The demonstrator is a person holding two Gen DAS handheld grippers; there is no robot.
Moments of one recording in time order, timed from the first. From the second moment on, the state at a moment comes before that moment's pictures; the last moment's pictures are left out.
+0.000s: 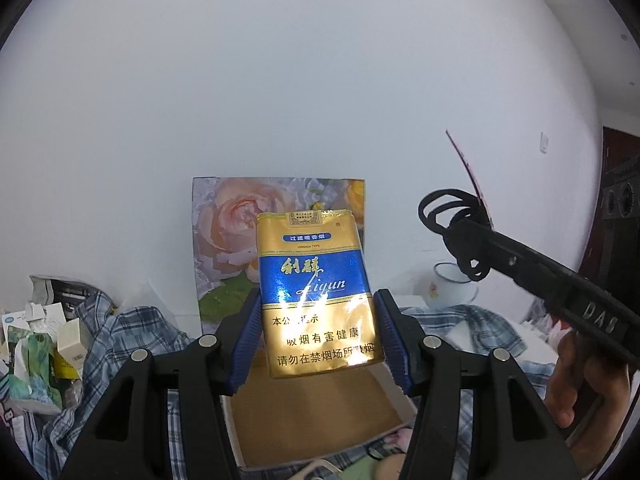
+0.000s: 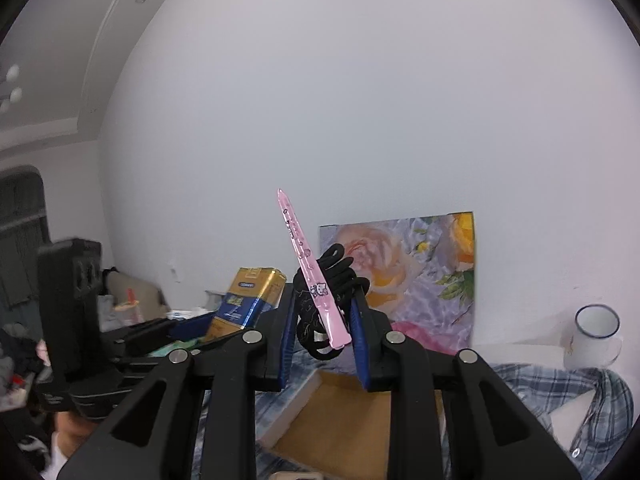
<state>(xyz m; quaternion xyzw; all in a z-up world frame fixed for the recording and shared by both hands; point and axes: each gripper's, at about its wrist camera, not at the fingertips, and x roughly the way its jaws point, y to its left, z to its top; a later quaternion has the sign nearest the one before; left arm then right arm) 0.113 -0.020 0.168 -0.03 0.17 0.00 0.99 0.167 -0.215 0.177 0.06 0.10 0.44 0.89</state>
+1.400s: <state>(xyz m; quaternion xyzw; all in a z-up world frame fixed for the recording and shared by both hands) 0.199 -0.007 0.011 -0.02 0.32 0.02 0.95 0.272 -0.173 0.006 0.08 0.34 0.41 0.85</state>
